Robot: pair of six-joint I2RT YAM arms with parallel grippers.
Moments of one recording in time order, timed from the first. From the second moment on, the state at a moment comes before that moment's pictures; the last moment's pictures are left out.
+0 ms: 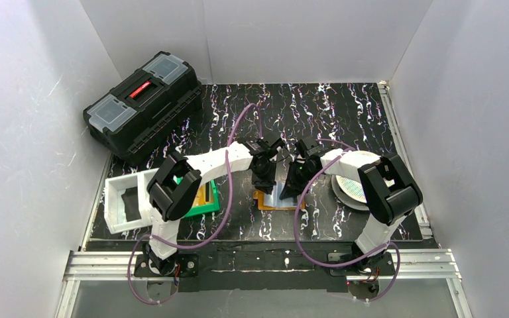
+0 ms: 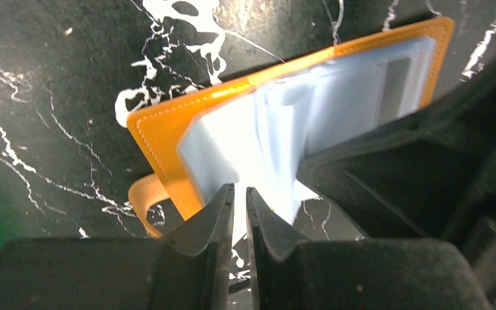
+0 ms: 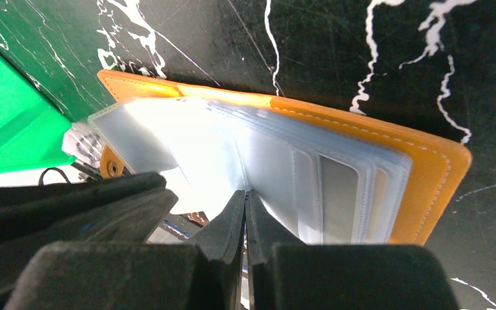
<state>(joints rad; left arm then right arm) -0.85 1.97 1.45 -0.78 0.10 -0.67 0.52 1.72 0.93 -0.47 -0.48 0.76</state>
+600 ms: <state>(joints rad) -0.81 1.96 1.40 -0.64 0.27 -0.74 0.52 1.73 0.93 -0.45 -0.49 0.78</state>
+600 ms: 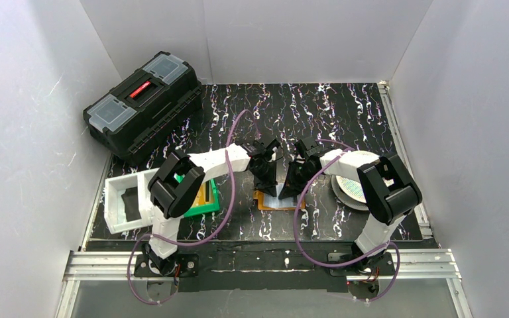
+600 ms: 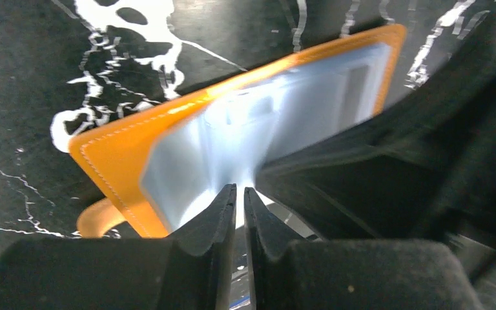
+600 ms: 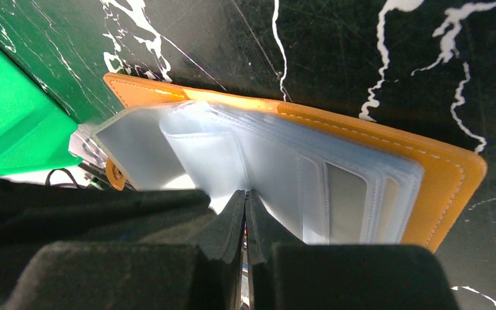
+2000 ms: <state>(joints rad) -0.78 1.98 1.34 -0.63 0.26 -0.76 0.47 1.64 0.89 -0.50 -0.43 0.72</state>
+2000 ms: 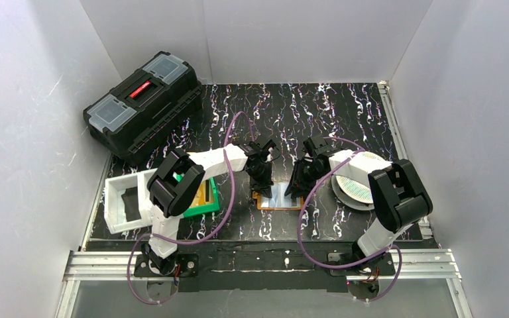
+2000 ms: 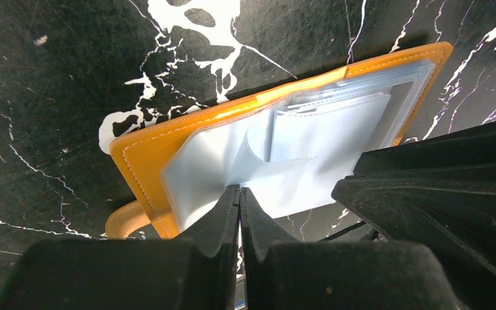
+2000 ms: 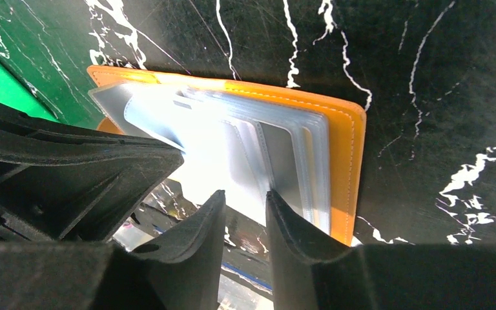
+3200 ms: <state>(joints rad) -0.78 1.98 1.34 -0.62 0.28 -0.75 0.52 1.69 0.96 -0.48 -0.48 0.71</state>
